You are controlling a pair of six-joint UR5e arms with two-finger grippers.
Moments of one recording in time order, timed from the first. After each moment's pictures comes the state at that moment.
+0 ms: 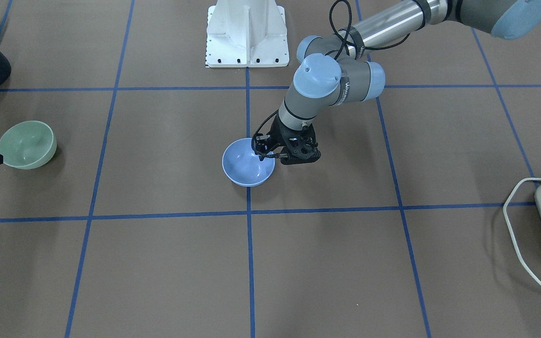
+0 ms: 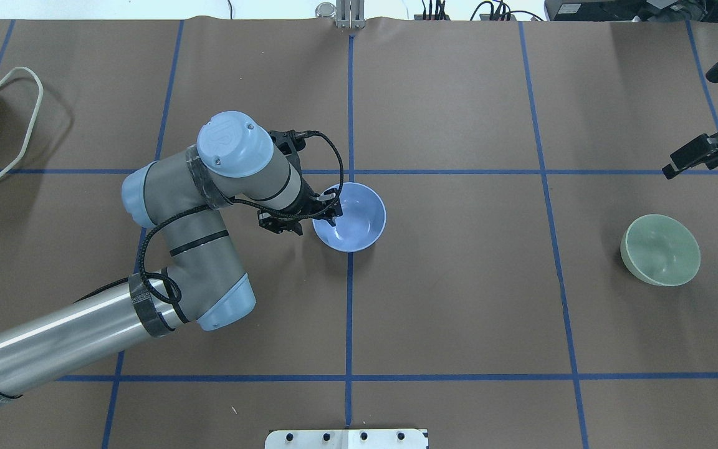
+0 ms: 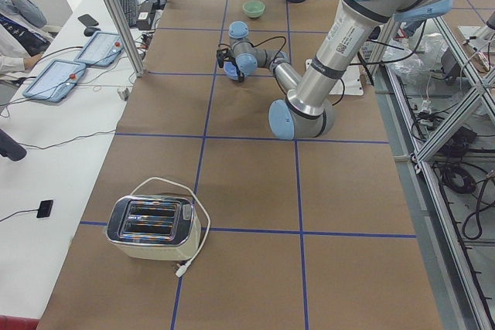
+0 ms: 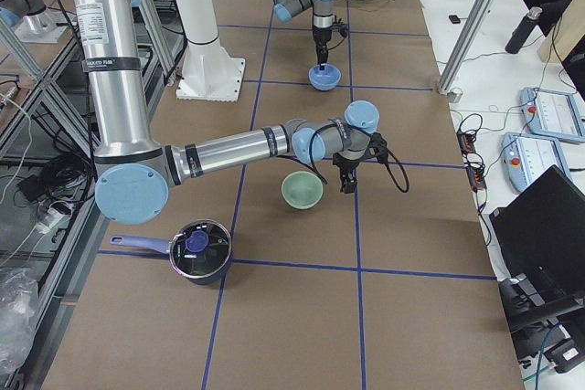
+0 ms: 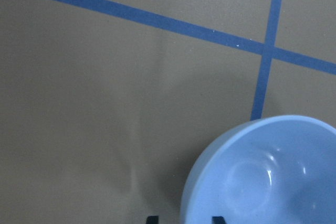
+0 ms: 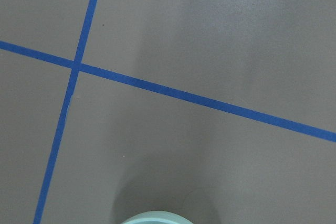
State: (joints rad) left arm -0.57 -2.29 -1.46 -1.95 -2.01 -1.44; right arm 1.22 -1.46 1.69 -1.45 2.41 0.23
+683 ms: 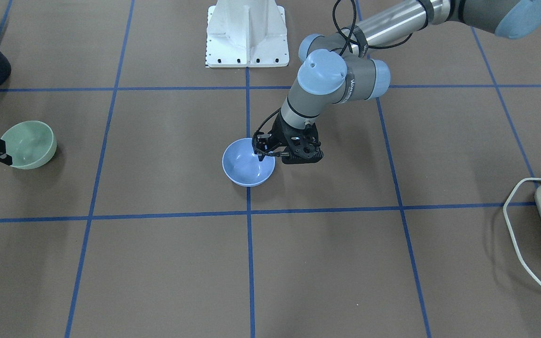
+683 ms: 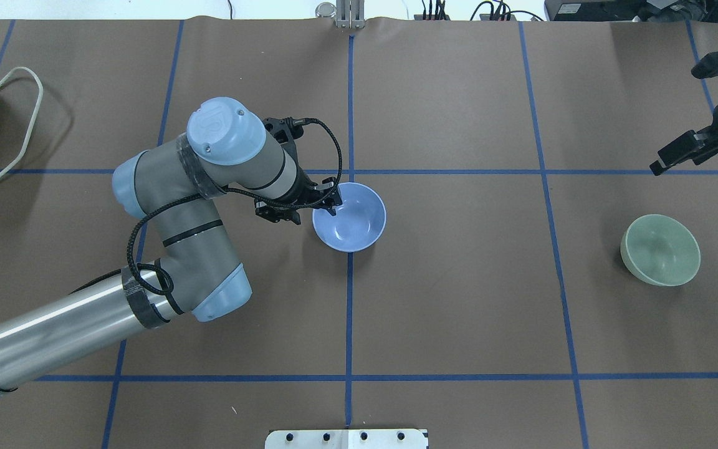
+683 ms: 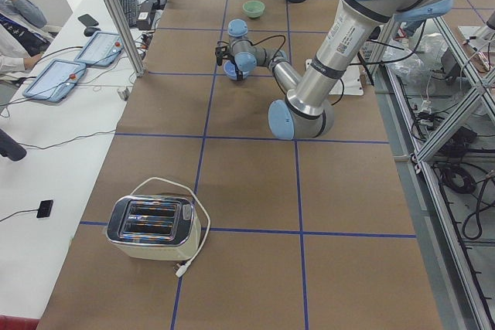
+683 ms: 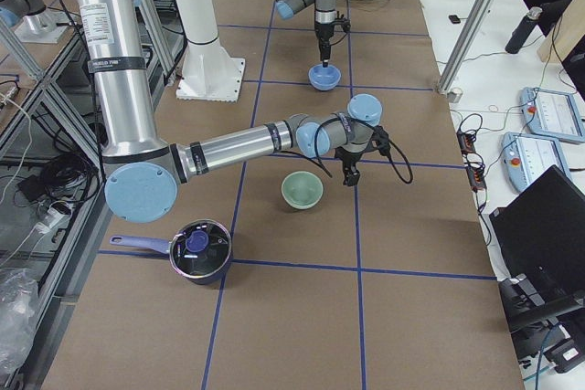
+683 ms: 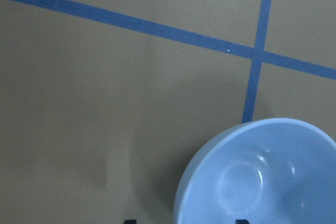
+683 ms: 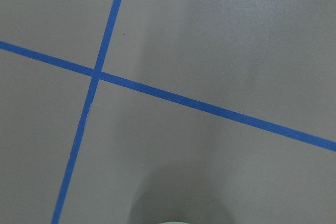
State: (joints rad) left arm -0.61 -2.28 -1.49 -1.95 -2.02 -1.41; right arm 1.20 -1.43 1.69 -1.45 2.41 0.22
